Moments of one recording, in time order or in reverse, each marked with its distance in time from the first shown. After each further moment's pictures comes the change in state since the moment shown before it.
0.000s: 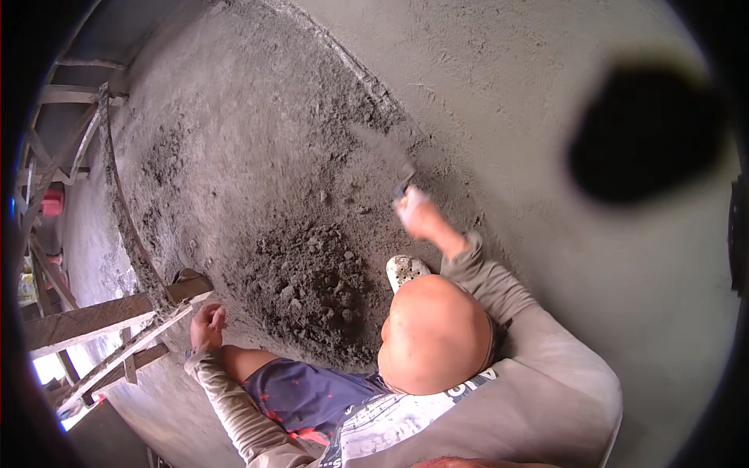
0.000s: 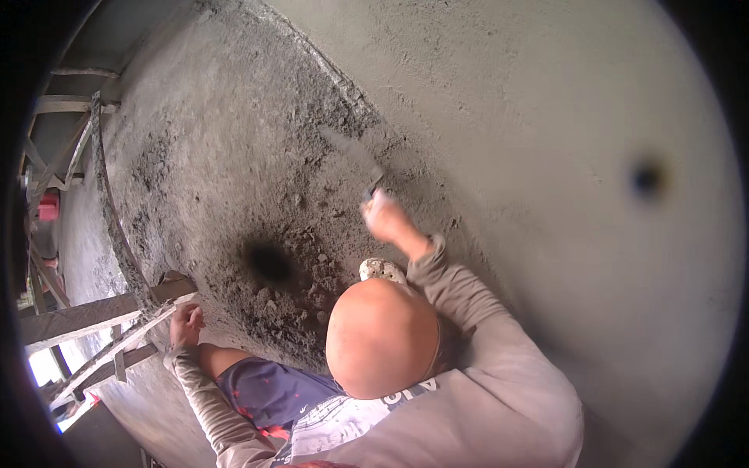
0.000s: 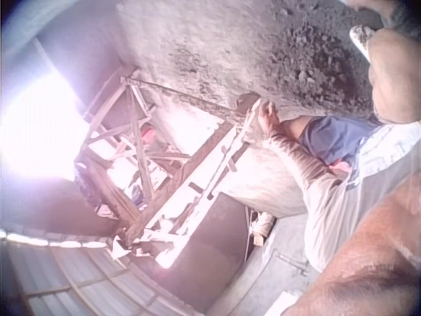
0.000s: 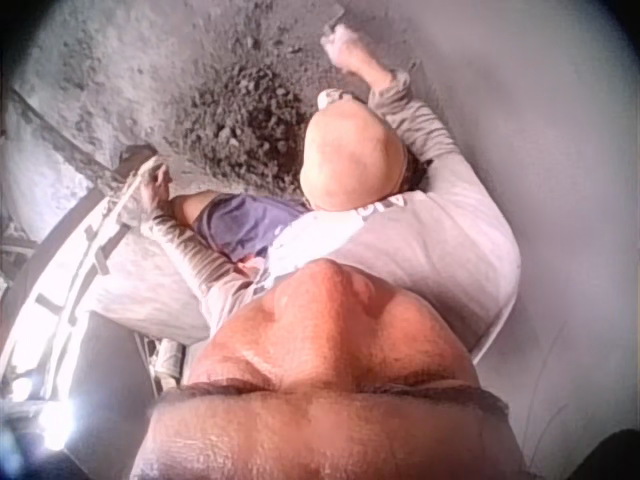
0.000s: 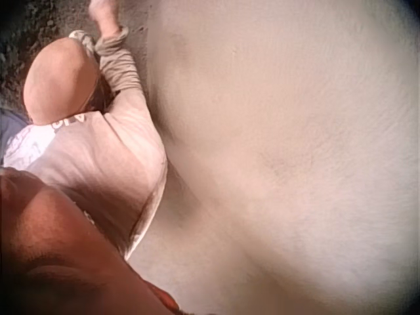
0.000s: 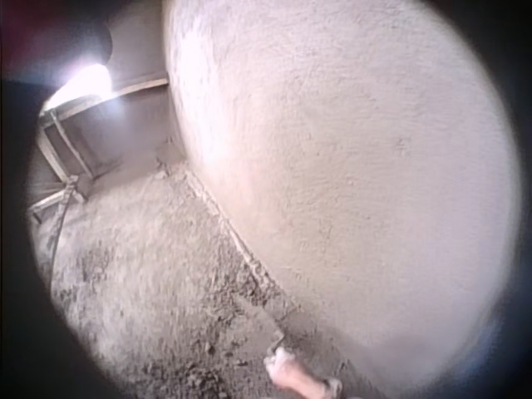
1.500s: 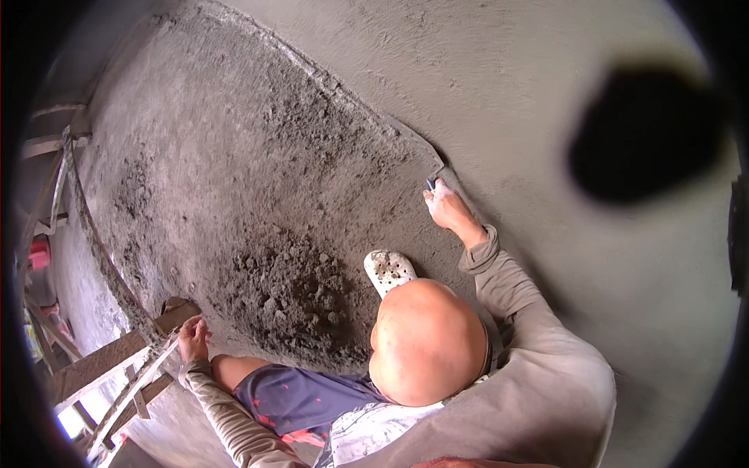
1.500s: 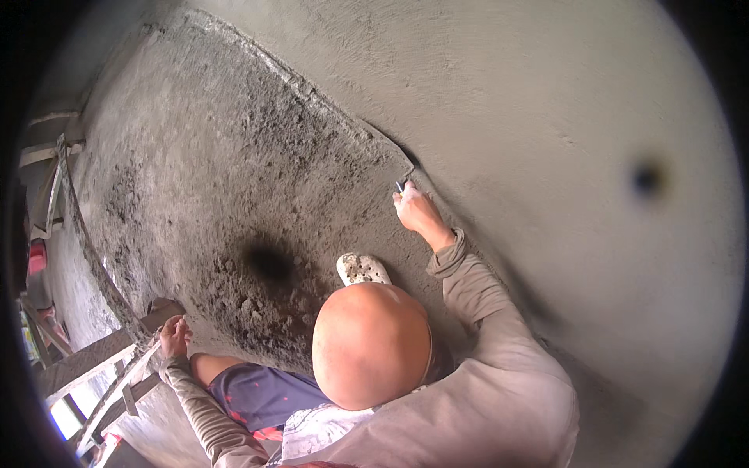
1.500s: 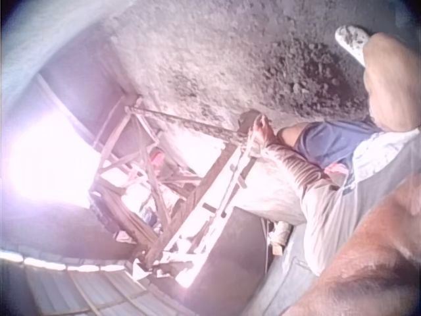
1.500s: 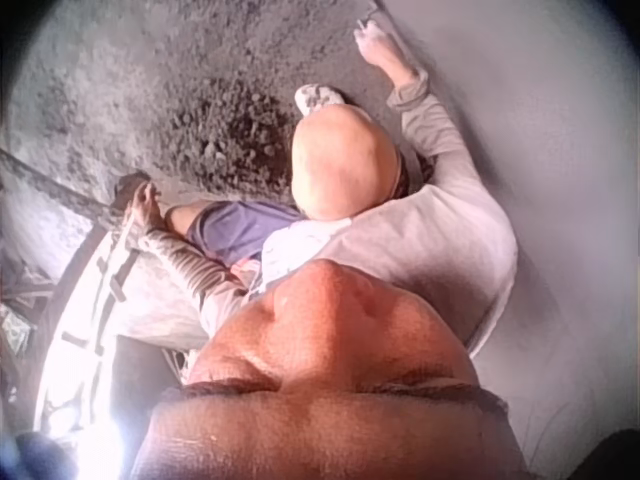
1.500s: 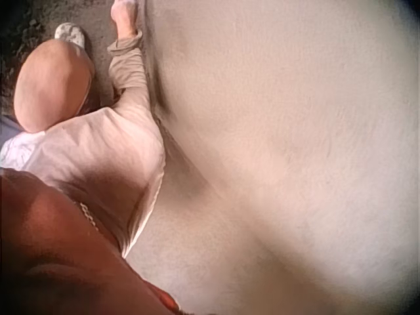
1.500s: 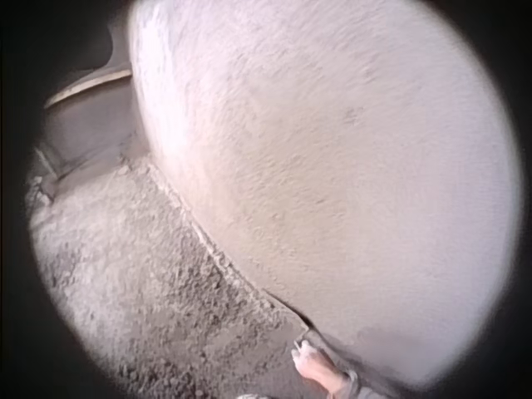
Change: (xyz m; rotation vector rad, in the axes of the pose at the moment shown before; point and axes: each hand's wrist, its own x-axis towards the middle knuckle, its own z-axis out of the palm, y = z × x) left_hand 0.047 -0.033 -0.005 -0.036 0.027 -0.032; right_hand -0.033 0.086 -0.056 -0.180 0.243 0.099
